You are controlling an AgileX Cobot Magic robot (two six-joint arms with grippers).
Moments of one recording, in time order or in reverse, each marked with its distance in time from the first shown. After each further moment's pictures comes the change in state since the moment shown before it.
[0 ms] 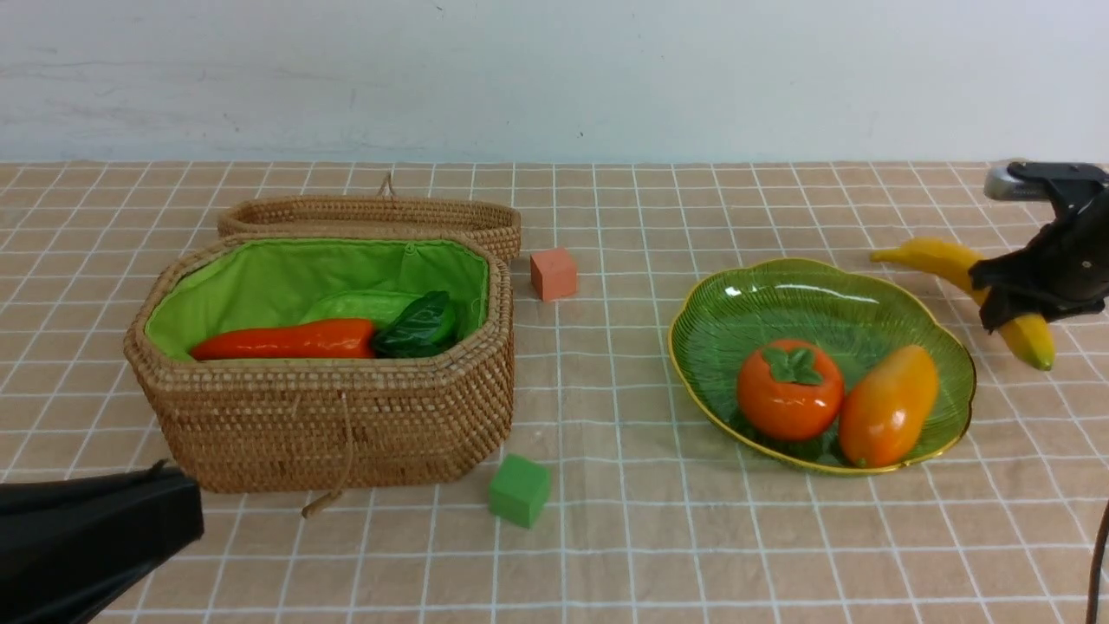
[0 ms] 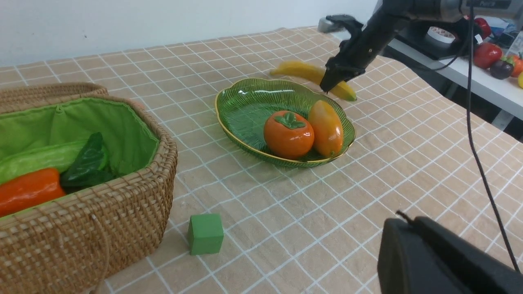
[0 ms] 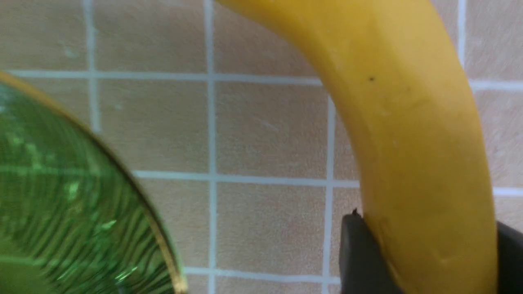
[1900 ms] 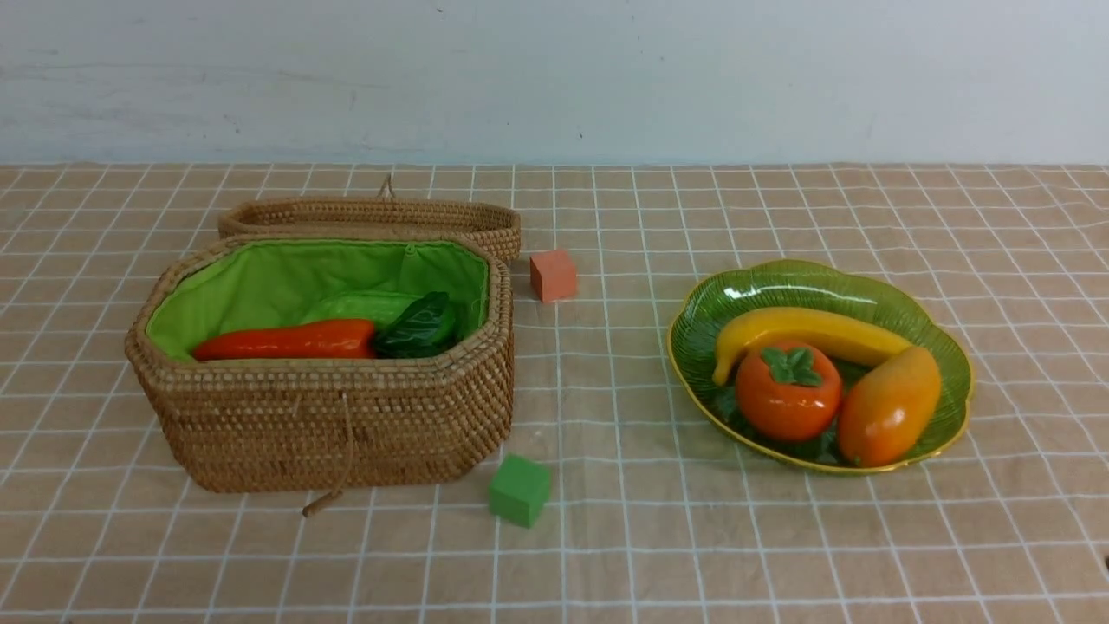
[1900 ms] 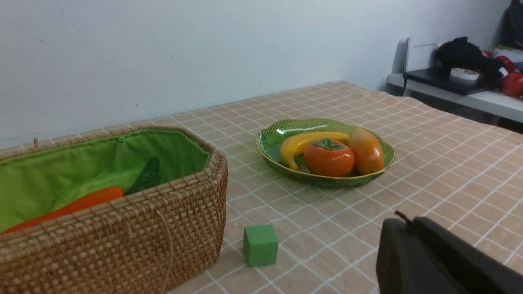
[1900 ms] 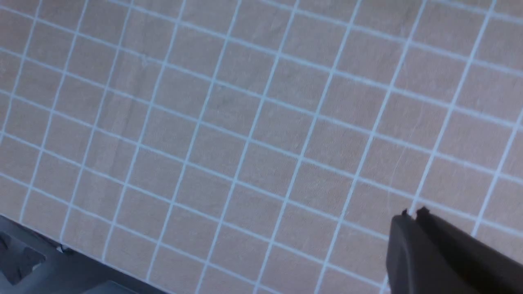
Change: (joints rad) right arm 0.201 -1.303 1.048 0.129 0.355 0.036; left arm 0.000 -0.461 0.384 0.151 -0.139 0.010
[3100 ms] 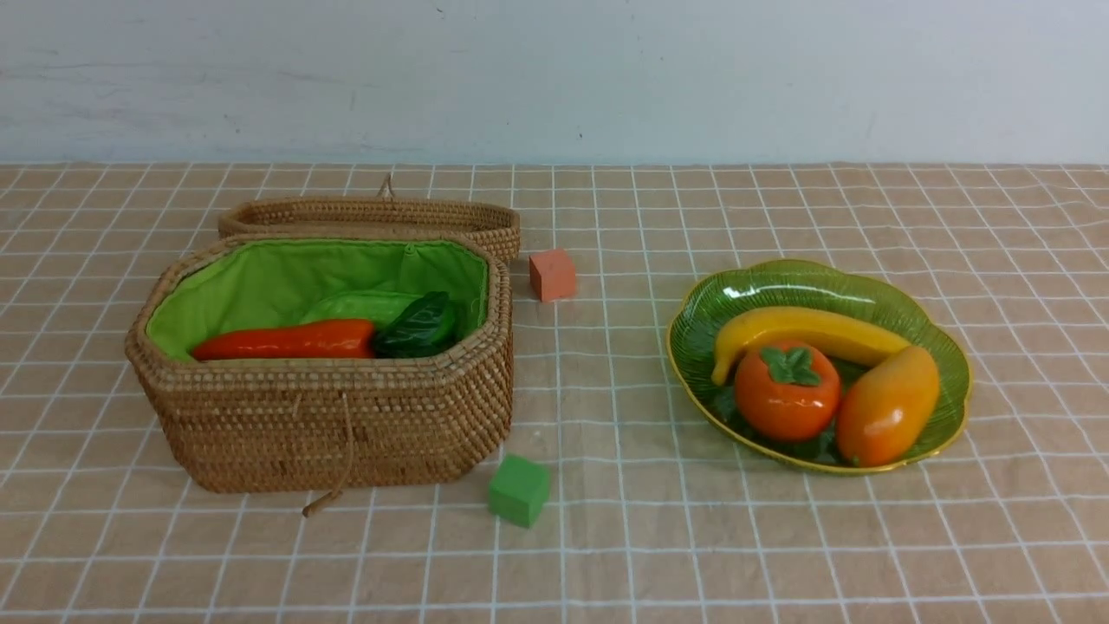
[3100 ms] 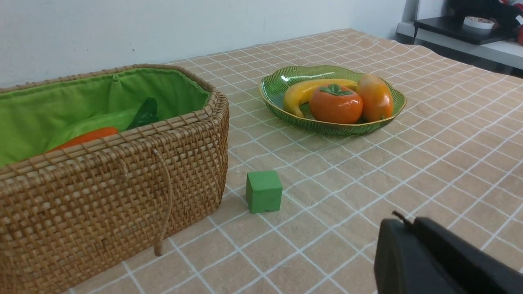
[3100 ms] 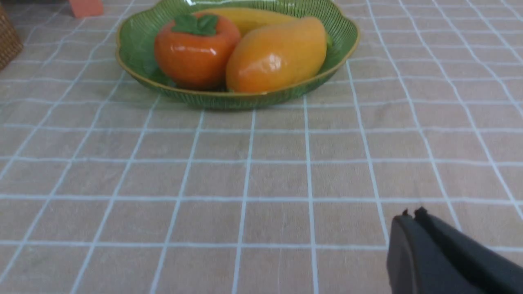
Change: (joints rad) right arm 0.019 -0.939 0.893 -0.224 -0.818 0.266; left arm 0.000 0.000 0.067 0.004 0.032 -0.003
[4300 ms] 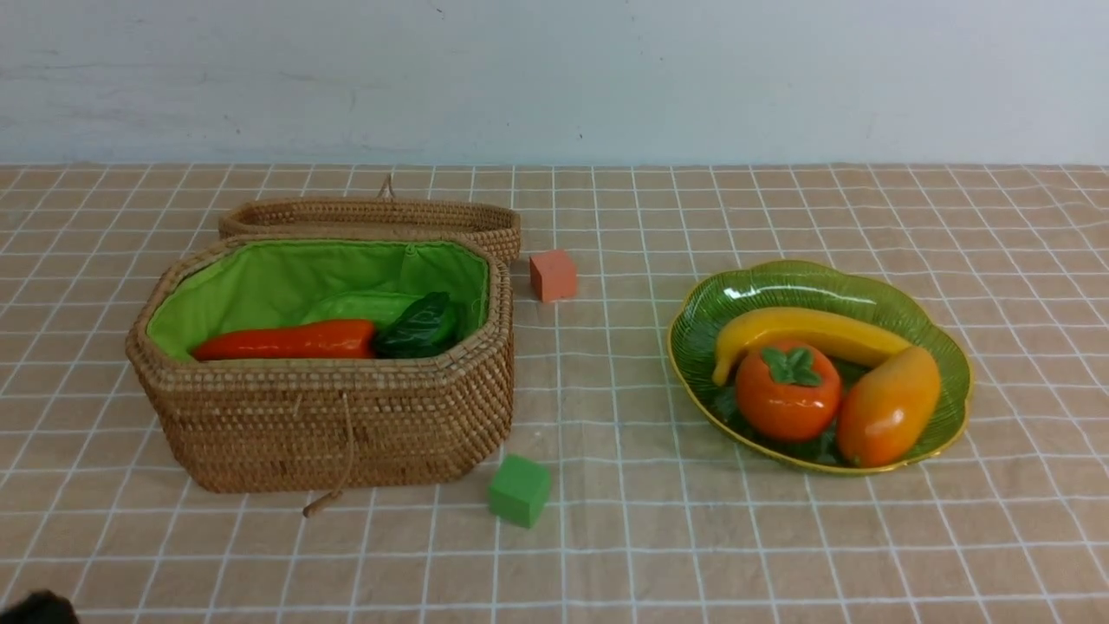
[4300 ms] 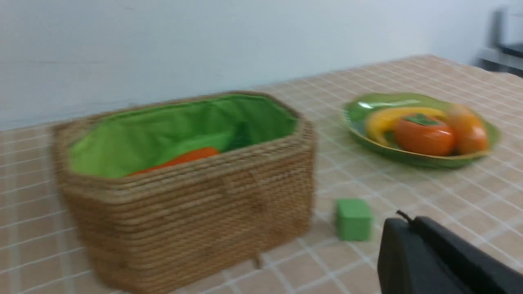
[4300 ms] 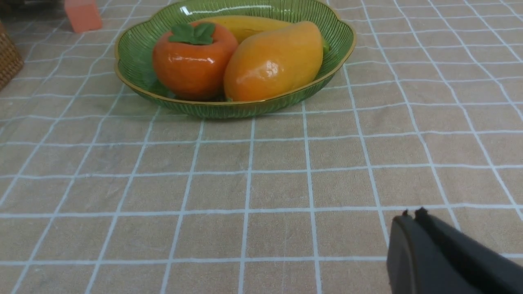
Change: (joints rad) right arm 0.000 -0.007 0.002 -0.001 -0.010 0.022; left arm 0.281 0.000 0.011 0.071 -0.069 -0.033
